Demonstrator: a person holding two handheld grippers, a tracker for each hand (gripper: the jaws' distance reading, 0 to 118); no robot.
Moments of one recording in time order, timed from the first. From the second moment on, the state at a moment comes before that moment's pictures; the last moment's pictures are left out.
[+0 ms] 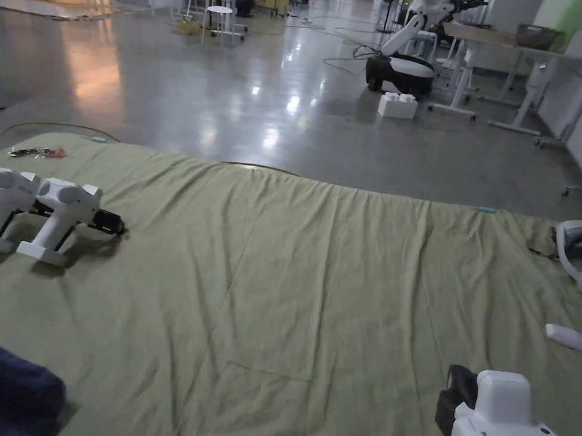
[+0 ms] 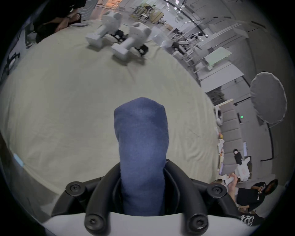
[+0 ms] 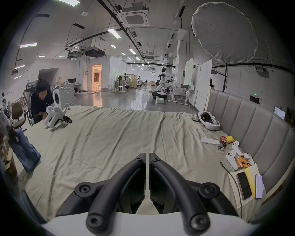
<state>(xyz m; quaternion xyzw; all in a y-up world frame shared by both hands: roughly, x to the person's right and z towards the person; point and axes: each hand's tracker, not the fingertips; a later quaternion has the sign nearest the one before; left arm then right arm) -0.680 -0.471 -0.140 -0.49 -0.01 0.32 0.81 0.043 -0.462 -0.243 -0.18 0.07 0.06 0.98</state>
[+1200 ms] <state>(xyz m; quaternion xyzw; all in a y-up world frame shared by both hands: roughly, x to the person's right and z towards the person) -0.440 -0.457 -0.154 -0.21 0.08 0.12 0.97 0.019 -0.465 -0.245 -0.17 0.08 0.04 0.98</state>
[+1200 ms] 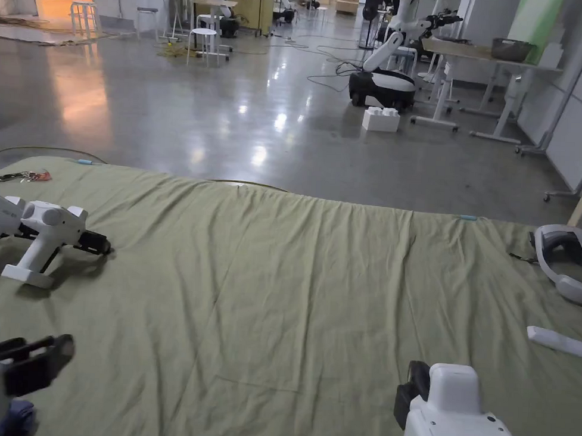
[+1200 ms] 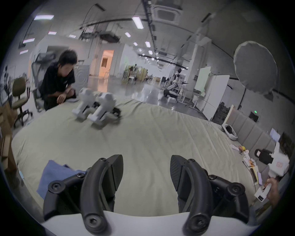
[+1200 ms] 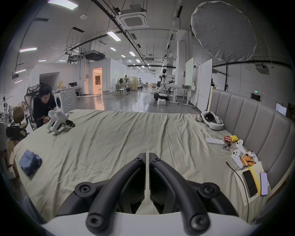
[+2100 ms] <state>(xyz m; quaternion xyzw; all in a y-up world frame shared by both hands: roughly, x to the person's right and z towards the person) -0.279 -0.456 -0.183 -0.09 0.10 0.02 0.99 0.012 -0.453 -0.226 -0.10 0.05 0.02 0.99</state>
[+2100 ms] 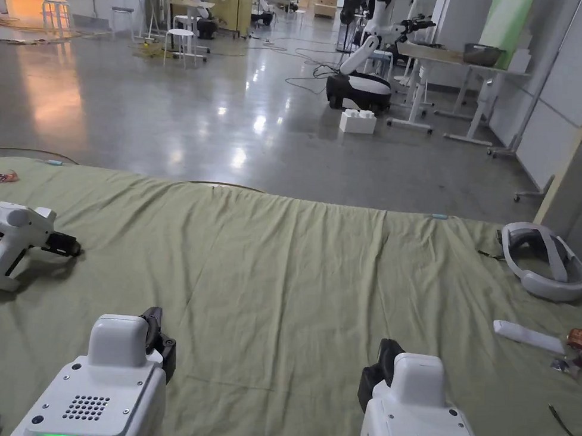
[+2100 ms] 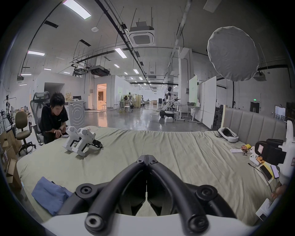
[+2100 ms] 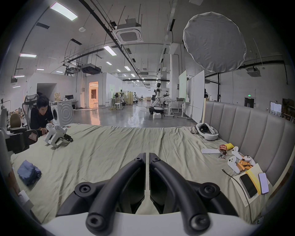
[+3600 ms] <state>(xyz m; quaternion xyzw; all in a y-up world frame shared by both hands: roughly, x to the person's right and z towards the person) -0.300 -0.452 -0.178 -0.09 0.13 0.07 0.99 0.007 -0.441 -0.244 -0.13 0.01 -0.02 0.99</state>
